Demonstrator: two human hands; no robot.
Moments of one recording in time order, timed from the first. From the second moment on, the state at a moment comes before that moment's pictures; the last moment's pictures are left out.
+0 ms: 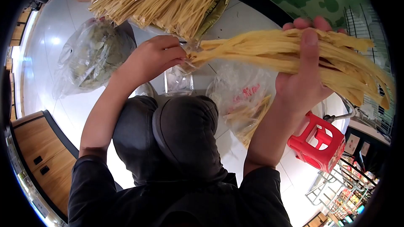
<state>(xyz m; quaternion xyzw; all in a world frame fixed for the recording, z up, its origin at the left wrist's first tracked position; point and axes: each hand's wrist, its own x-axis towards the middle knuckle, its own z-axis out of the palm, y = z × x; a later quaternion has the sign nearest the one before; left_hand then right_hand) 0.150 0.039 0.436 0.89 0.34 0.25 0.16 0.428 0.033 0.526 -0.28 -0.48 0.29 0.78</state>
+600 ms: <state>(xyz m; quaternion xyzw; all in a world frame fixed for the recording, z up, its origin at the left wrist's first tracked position) 0.145 0.041 0.428 0.87 0.36 0.28 0.21 0.381 0.069 0.494 -0.43 -0.44 0.31 0.72</state>
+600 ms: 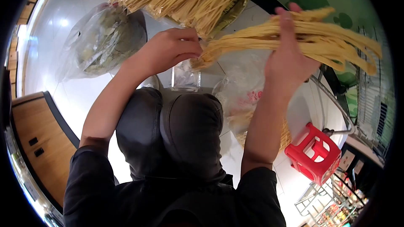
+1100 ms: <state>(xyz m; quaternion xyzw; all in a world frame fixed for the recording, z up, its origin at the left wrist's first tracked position) 0.139 0.040 0.427 0.85 0.37 0.26 0.27 0.440 0.099 0.497 -0.46 -0.31 0.35 0.76</state>
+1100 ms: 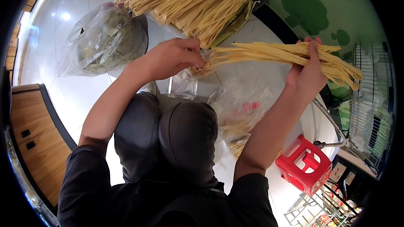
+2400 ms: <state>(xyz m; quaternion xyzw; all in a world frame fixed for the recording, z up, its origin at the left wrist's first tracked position) 0.132 0.049 0.414 0.77 0.38 0.39 0.32 0.408 0.110 0.430 -0.21 -0.54 0.58 0.57</state>
